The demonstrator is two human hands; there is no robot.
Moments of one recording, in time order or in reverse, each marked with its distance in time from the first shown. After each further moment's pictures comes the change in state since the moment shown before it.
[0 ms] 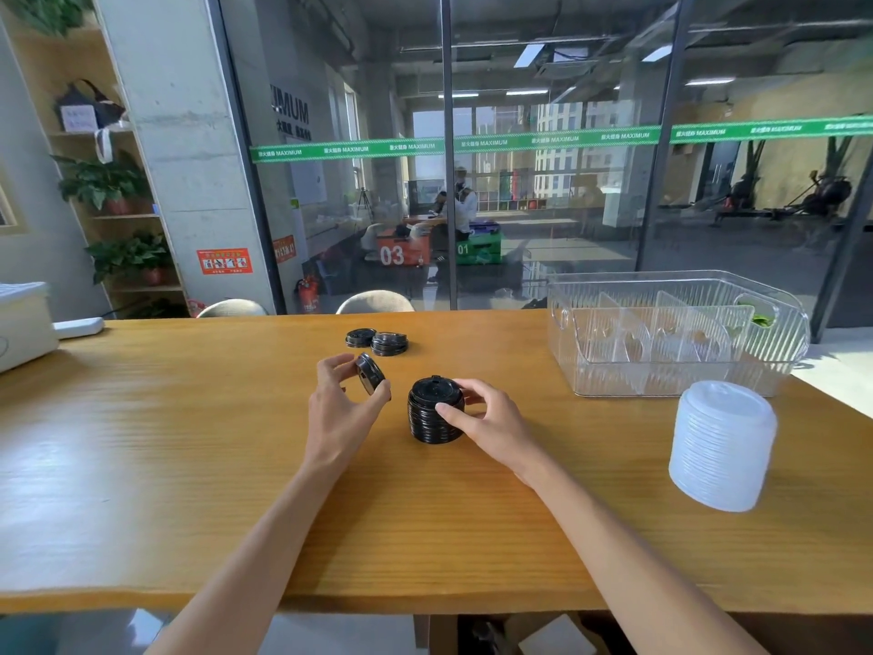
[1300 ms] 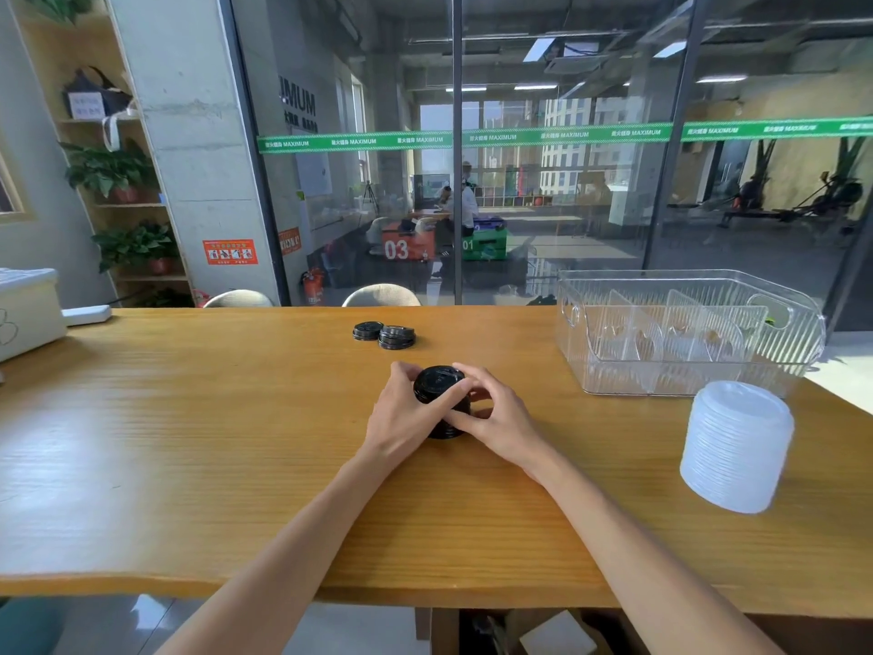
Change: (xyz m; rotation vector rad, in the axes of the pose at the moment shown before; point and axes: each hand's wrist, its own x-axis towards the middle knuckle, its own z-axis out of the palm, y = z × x) left_hand -0.018 0.031 0.042 0.130 -0.326 -0.104; right_hand -0.003 -0.007 0.002 -0.036 -0.050 -0.067
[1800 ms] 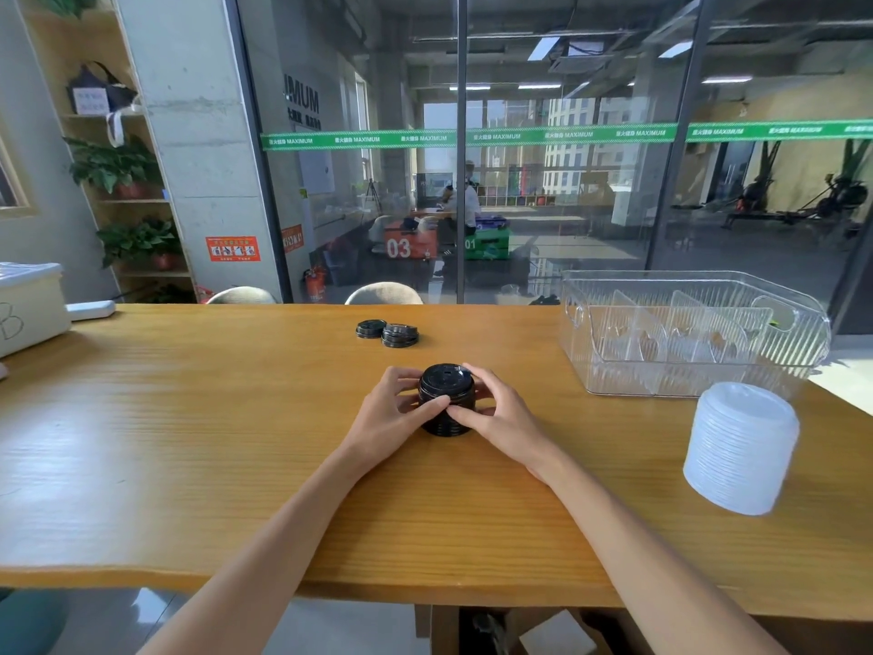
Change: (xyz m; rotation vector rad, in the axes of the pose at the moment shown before) left_hand -0.003 -0.022 -0.026 -0.279 -0.153 0.049; right_hand 0.000 -0.002 -0.001 0.065 -0.034 0.072
